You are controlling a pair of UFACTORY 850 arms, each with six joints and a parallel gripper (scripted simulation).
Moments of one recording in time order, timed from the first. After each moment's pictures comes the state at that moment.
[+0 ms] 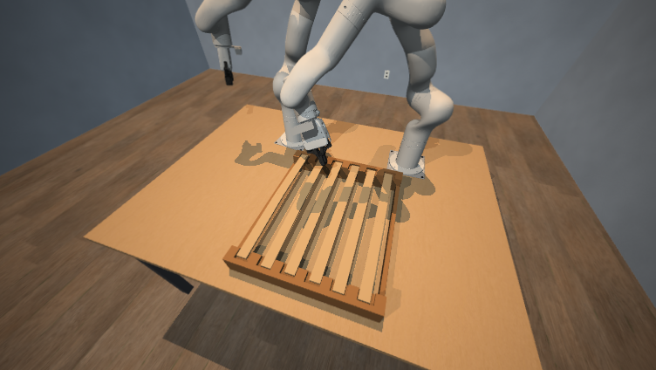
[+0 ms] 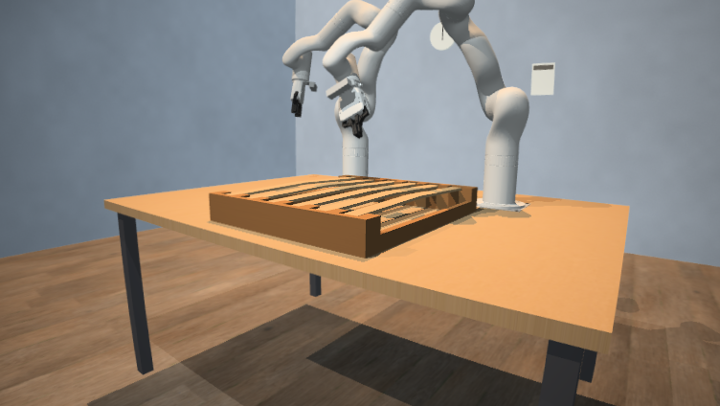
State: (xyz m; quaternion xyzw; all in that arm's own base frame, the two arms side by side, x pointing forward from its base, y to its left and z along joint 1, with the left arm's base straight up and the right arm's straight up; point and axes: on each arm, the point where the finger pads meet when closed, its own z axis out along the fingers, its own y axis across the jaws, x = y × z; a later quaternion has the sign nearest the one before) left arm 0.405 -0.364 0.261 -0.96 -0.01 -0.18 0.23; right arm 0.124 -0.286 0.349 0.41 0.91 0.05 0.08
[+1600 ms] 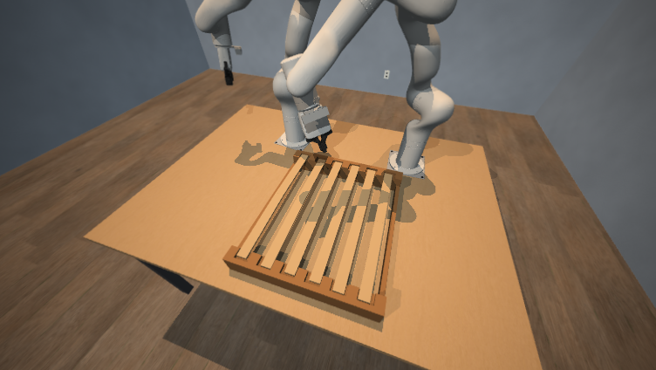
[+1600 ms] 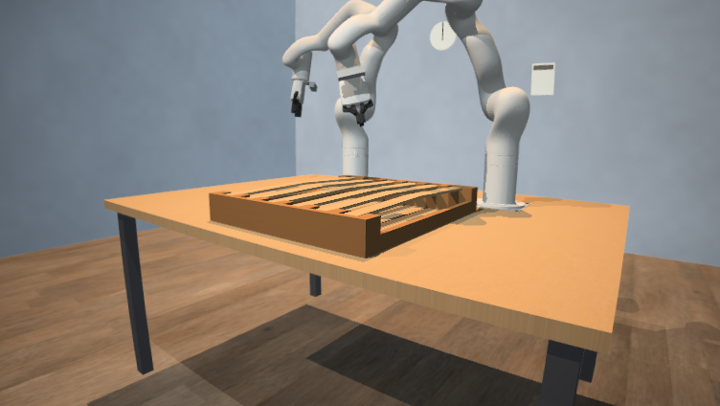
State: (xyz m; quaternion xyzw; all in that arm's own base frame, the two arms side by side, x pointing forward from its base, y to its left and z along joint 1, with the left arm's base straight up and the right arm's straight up) left arm 0.374 -0.373 0.300 -0.94 -0.29 -0.12 0.16; right arm 0.124 -0.286 0.349 0.41 0.91 0.05 0.08
